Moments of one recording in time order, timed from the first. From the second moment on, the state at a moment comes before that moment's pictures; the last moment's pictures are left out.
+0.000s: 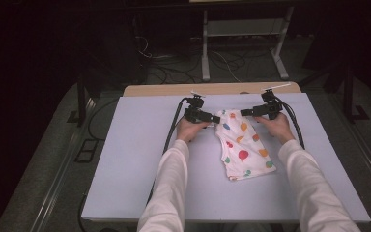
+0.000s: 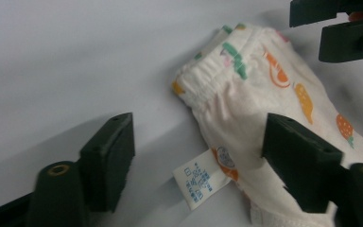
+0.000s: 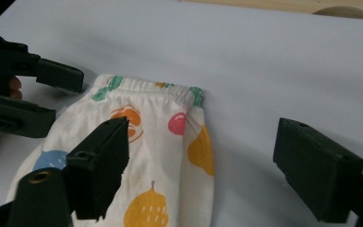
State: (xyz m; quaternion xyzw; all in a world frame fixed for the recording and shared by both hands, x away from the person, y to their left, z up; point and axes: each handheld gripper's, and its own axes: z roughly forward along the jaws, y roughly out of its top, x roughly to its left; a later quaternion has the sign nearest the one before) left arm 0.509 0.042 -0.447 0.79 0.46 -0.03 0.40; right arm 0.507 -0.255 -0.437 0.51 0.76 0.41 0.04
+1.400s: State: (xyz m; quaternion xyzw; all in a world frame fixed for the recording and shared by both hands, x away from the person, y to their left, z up) left arm 0.500 0.021 -0.445 0.81 0.43 -0.02 0.41; right arm 0.502 -0.248 -0.442 0.50 0.76 0.40 0.03
